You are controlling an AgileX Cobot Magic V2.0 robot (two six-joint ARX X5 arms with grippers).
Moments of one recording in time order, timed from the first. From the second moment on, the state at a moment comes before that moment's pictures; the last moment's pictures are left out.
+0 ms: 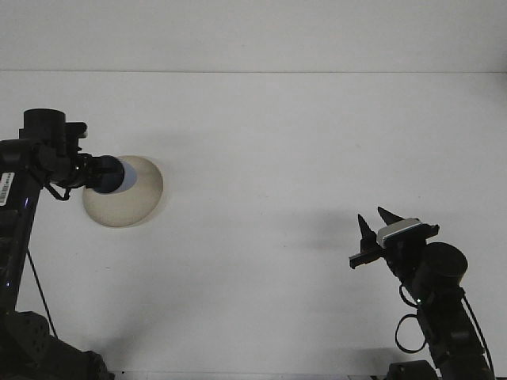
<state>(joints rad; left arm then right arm) 0.14 1.63 1.67 -1.03 0.13 0.09 0.09 0.70 0.55 -0.13 -0.26 -0.10</state>
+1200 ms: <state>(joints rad) 0.22 1.74 1.75 -0.94 0.27 0.11 0.09 0.70 0.55 -0.13 -0.24 -0.10</state>
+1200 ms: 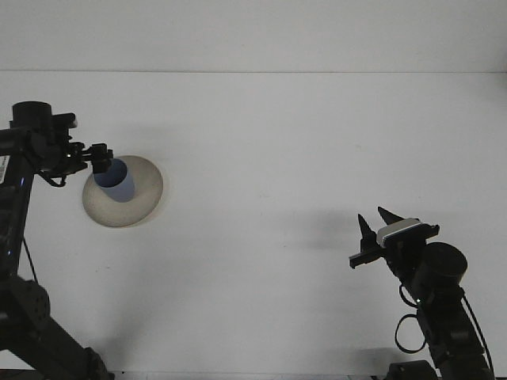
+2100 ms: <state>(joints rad) 0.23 0.75 0.85 -0.25 0.27 0.14 0.01 0.60 0.55 -0.03 -0.11 0.01</state>
